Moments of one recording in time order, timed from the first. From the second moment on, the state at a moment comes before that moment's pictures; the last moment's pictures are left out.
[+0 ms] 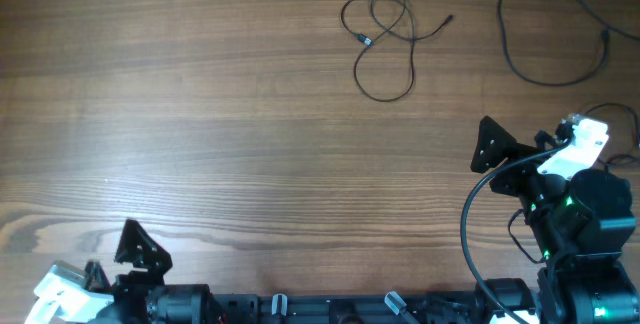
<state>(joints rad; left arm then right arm) -0.01 0.01 0.81 -1.14 -0.40 -0.73 0.06 0.55 0.81 -0.65 0.01 0.39</state>
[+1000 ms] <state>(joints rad) -0.01 0.01 0.12 -0.13 -0.02 -0.50 0.06 0.55 0.81 -0.64 0.01 0.39</state>
